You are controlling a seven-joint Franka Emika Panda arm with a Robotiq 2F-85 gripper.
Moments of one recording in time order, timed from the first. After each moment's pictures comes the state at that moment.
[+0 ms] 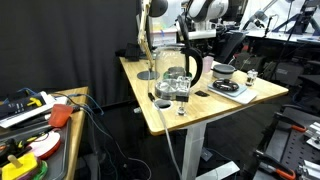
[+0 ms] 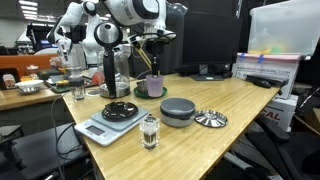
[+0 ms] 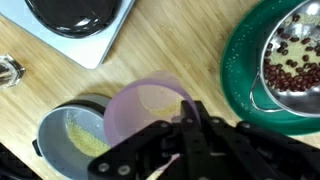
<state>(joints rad) -0.01 0.50 -0.22 -1.79 0.02 2.19 0.82</state>
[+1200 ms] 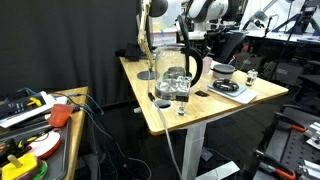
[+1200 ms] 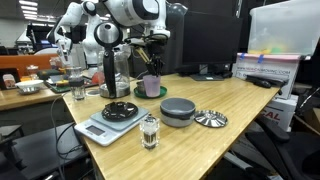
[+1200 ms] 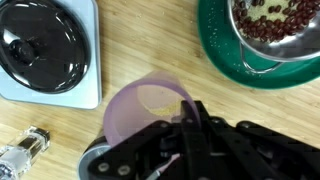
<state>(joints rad) 0.00 0.50 -0.23 -1.79 0.02 2.21 1.30</state>
